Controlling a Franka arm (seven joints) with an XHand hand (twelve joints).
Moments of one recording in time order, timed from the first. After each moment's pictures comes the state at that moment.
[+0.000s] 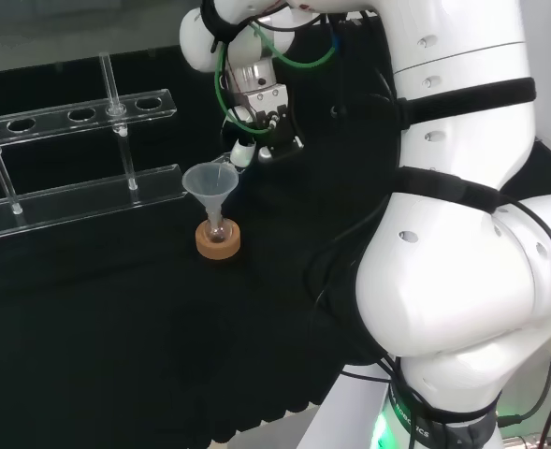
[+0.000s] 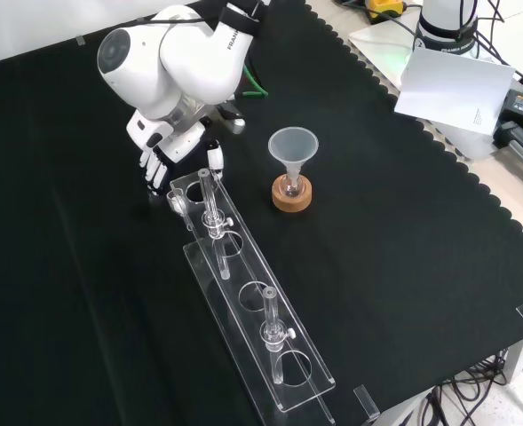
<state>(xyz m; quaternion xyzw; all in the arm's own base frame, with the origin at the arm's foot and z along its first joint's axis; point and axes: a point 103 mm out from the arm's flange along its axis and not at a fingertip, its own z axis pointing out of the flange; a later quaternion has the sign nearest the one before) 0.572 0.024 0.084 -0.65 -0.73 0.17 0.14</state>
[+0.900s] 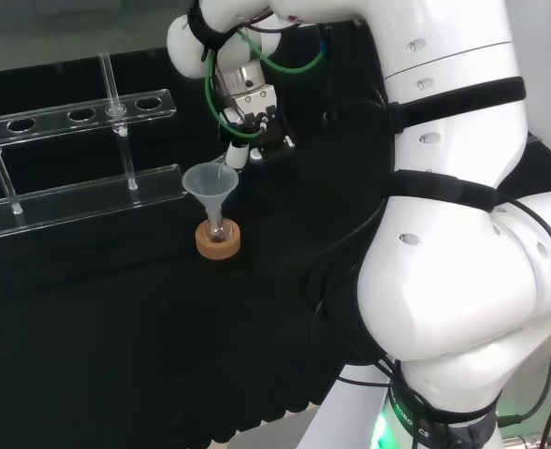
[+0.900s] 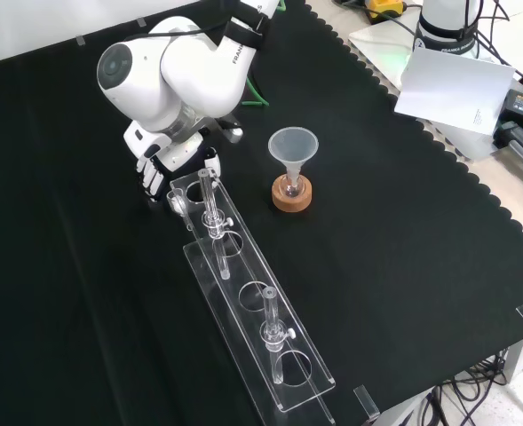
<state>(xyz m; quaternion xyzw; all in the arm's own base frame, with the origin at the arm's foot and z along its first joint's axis) 0.582 0.032 0.080 -0.66 -0.72 0.19 0.11</state>
